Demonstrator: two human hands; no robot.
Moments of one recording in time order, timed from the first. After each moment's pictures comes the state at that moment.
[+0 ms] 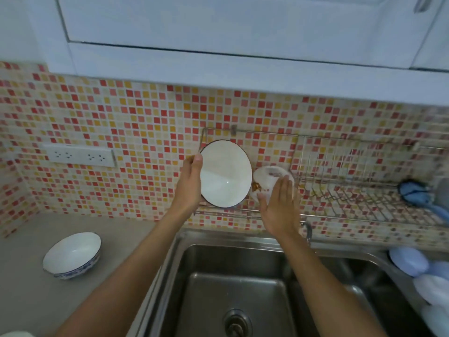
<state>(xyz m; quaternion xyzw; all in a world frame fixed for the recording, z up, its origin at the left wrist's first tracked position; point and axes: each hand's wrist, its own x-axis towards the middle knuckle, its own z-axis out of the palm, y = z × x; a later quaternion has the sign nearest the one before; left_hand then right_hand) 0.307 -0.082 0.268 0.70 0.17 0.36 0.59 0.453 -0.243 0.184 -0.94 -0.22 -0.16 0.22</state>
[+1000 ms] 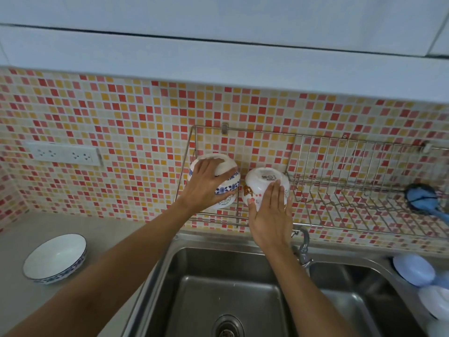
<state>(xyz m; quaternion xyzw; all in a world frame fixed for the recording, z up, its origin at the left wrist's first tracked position) 0.405 -0.051 0.226 0.95 0.01 0.29 -0.07 0.458 -0.241 0.176 -0.94 -0.24 -0.21 0.15</state>
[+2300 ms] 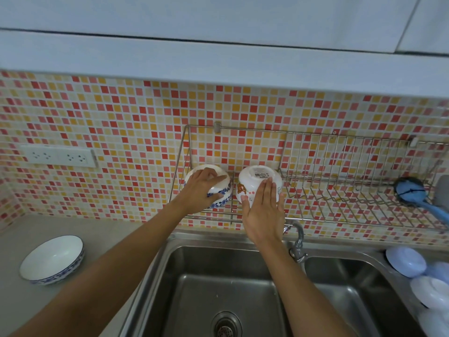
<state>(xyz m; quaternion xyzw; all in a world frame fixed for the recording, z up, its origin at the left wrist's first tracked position) 0.403 -0.049 0.206 0.97 0.04 0.19 0.11 0.458 -0.241 0.174 -0.93 -0.24 -0.22 0.17</state>
